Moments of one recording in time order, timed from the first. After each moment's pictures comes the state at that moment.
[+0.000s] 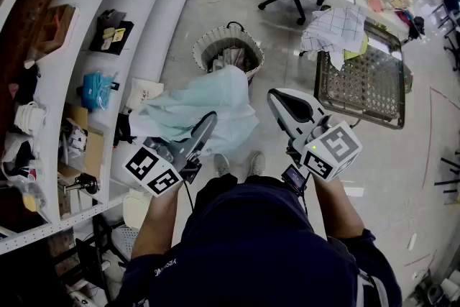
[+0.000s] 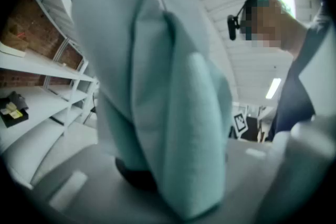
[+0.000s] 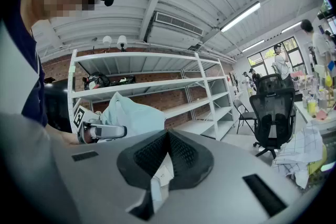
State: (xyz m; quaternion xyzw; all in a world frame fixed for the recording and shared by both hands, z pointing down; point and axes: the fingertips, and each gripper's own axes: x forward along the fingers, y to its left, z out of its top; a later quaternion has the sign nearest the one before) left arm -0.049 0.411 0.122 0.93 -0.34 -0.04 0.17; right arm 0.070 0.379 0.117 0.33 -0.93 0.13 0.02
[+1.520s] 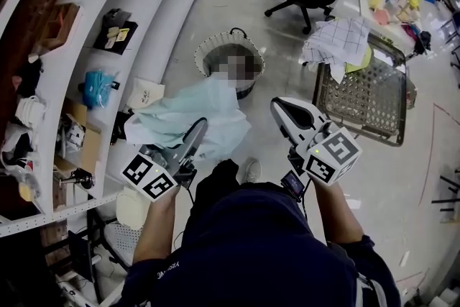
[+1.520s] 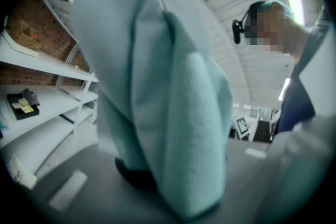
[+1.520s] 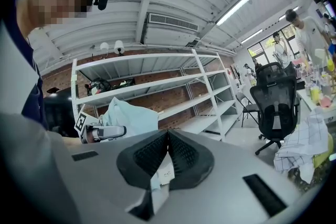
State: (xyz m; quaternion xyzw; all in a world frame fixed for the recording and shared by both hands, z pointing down) left arm -0.042 0.400 0.136 0.90 -0.39 -0.05 0.18; right arm 0.107 0.361 0.136 0.30 -0.94 0.17 0.01
